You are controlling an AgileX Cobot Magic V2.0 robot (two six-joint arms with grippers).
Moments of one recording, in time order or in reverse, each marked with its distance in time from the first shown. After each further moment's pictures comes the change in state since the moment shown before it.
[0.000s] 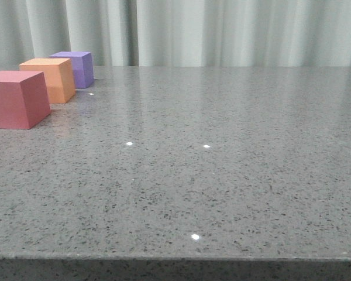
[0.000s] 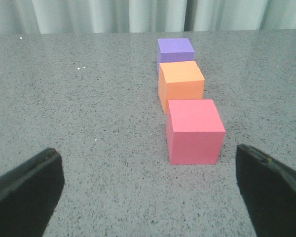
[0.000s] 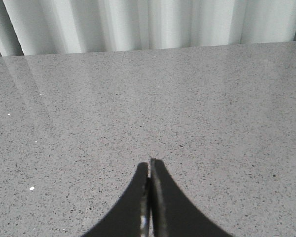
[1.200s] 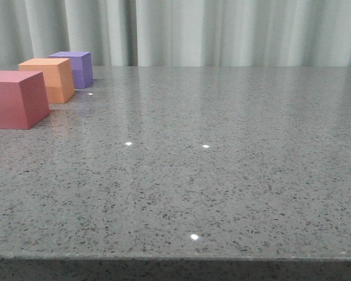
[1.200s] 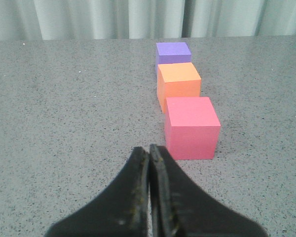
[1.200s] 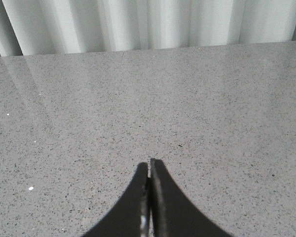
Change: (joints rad) left arm -0.002 -0.102 0.037 0.000 0.026 0.002; right arm 0.000 0.000 0.000 0.000 0.000 0.000
